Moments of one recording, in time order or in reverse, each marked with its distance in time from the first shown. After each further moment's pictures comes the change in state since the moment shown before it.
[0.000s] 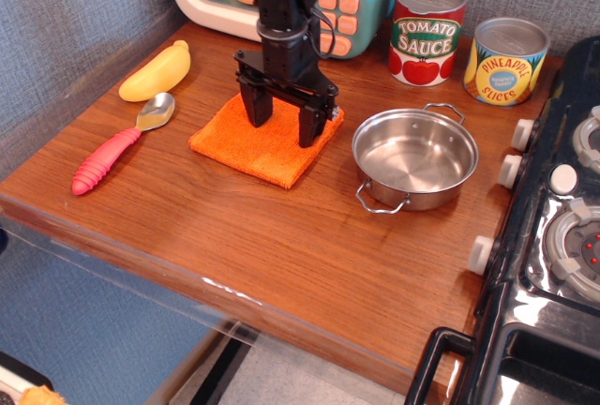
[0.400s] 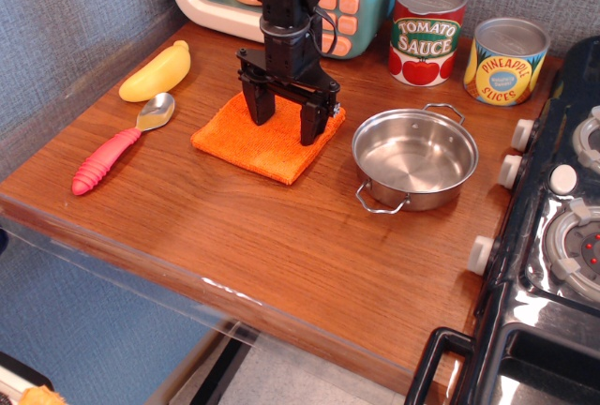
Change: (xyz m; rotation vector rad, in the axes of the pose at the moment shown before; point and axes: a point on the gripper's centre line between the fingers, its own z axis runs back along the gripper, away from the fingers) arm -0.003 0.016 -0.008 0.022 0.042 0.035
